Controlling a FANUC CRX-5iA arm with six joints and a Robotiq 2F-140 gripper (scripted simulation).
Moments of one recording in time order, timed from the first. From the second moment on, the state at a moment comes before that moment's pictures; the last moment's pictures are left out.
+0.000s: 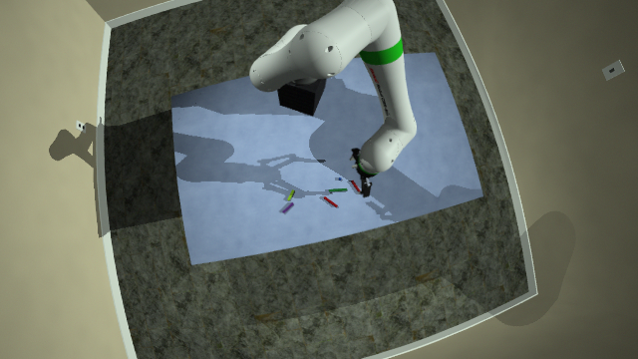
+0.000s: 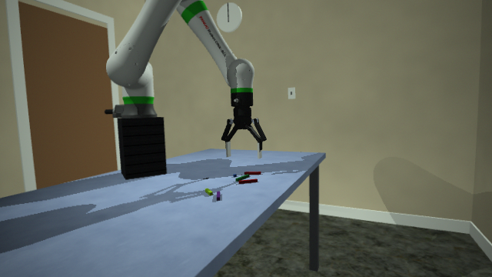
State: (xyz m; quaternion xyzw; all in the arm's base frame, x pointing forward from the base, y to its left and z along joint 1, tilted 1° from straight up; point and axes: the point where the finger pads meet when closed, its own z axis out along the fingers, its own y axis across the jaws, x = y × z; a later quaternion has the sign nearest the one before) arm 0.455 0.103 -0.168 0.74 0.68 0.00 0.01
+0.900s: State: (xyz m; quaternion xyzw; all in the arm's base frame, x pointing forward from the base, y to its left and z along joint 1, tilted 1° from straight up) arm 0.459 0.096 -0.168 0.58 0.81 0.00 0.02
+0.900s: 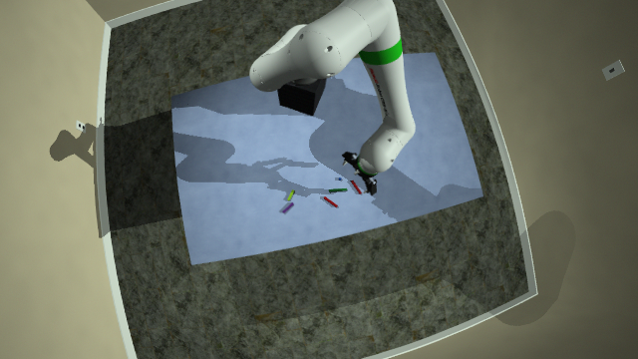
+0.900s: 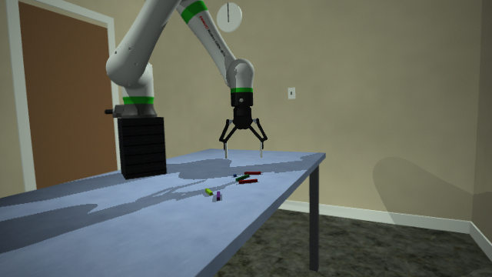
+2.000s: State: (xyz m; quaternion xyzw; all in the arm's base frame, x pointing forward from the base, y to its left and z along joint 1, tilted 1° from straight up) arm 0.467 0.078 -0.168 0.11 0.99 -0.01 0.02
